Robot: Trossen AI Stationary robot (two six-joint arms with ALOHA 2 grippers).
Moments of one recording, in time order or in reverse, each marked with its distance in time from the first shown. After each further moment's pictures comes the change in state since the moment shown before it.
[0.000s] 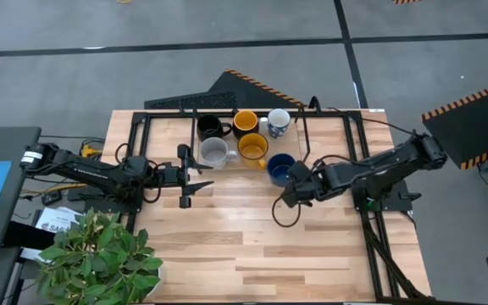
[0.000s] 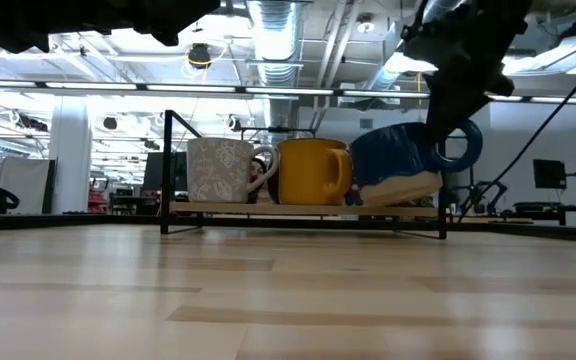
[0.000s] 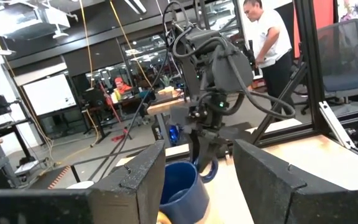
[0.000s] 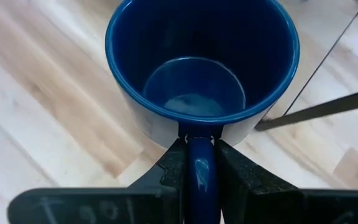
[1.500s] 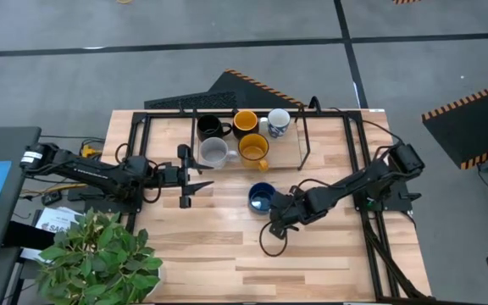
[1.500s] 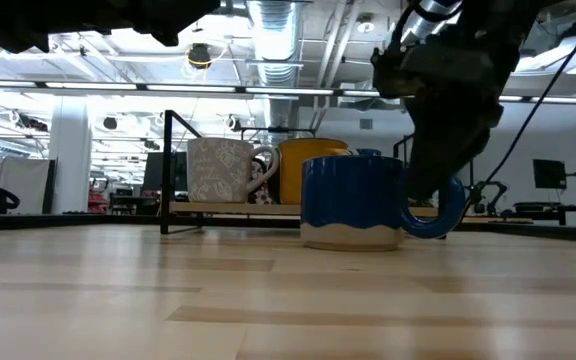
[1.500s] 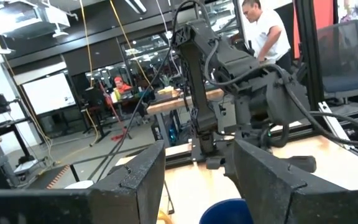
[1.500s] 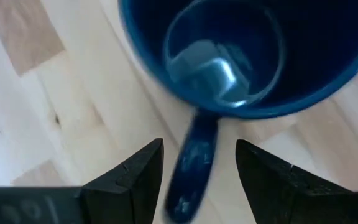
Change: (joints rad) left arm 0.000 0.000 0.000 -0.002 0.000 -0.006; right arm 0.121 0.265 0.001 0.363 -0.280 -0.102
